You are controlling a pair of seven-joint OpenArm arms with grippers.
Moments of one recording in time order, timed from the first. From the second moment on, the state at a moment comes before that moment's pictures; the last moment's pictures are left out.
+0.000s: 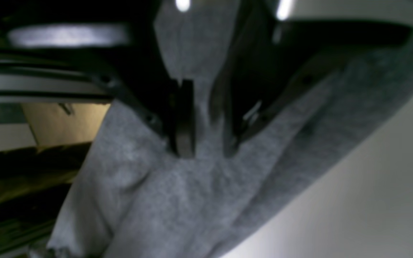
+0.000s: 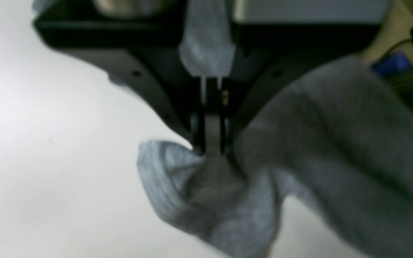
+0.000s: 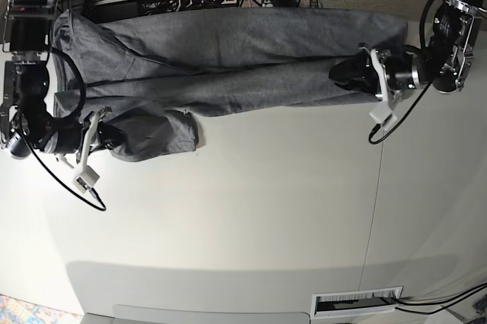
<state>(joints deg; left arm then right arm) 6.6 -34.9 10.8 85.1 -66.8 -43.1 50.8 11.2 41.2 2.8 87.1 61.8 39.8 -78.9</state>
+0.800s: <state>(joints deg) 6.5 -32.4 10.7 85.0 -62.8 -43.1 47.9 -17.9 40.4 35.2 103.7 67.8 39.8 -79.1</state>
